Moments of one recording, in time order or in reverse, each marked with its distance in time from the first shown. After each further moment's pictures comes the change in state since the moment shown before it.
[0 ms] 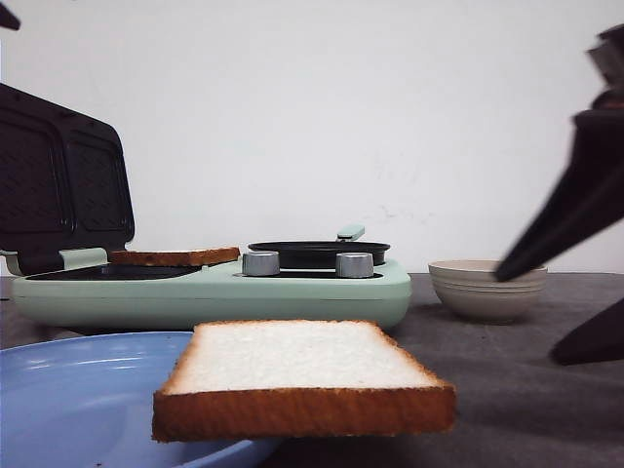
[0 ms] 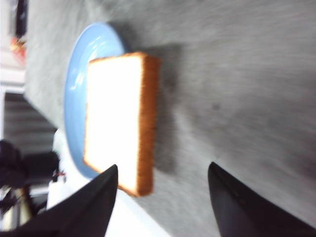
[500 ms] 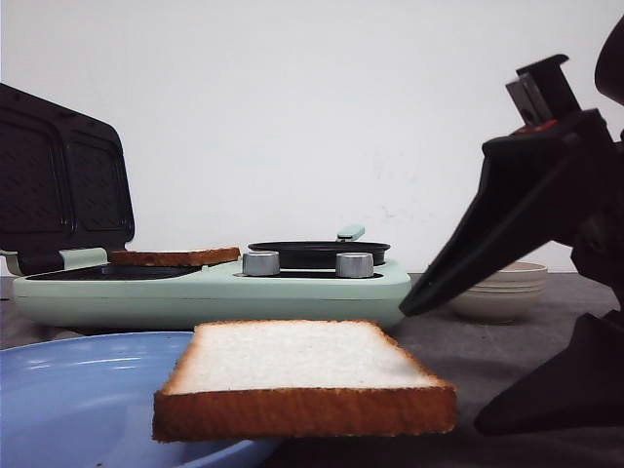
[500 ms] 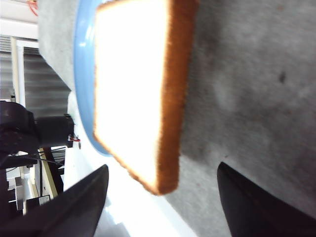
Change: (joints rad) left arm 0.000 -0.160 -0.021 -0.169 -0.055 0.008; right arm 0.140 0.208 0.000 0.198 -0.062 0.069
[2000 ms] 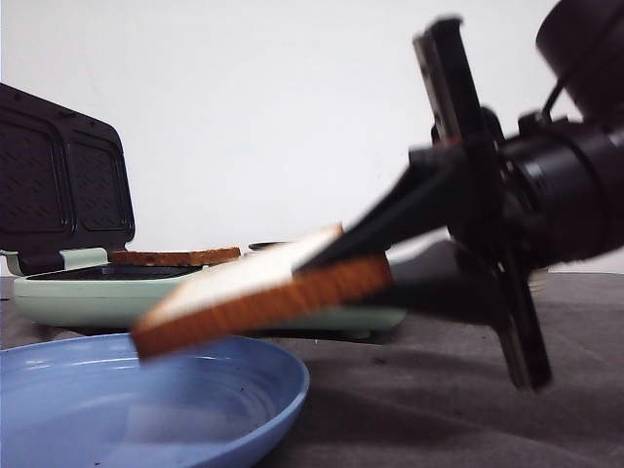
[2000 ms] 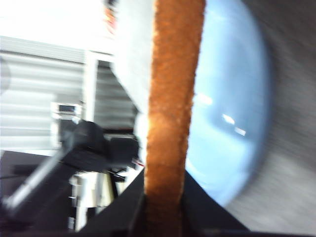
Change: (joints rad) left arm 0.000 -0.003 0.000 -0.003 0.000 0.008; right arm 0.124 0.233 0.001 0.665 -0.023 0.352
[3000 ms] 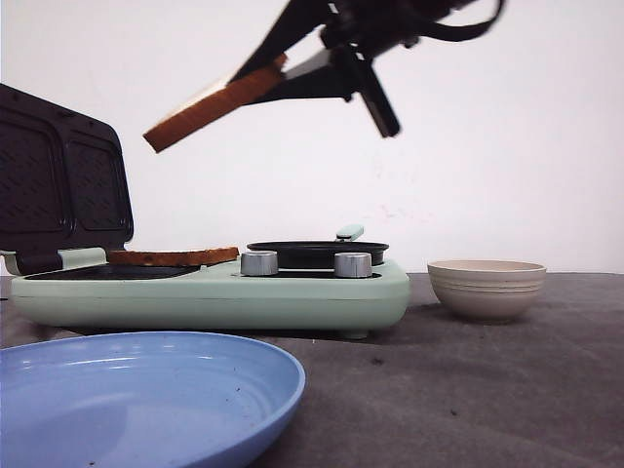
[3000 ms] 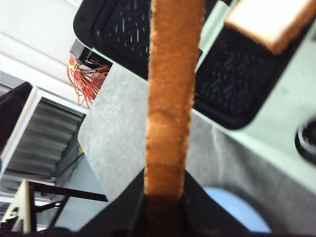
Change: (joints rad) left arm 0.000 -0.005 0.000 0.024 -0.208 0.018; right arm 0.012 0.118 0.780 -0.715 0.296 -0.396
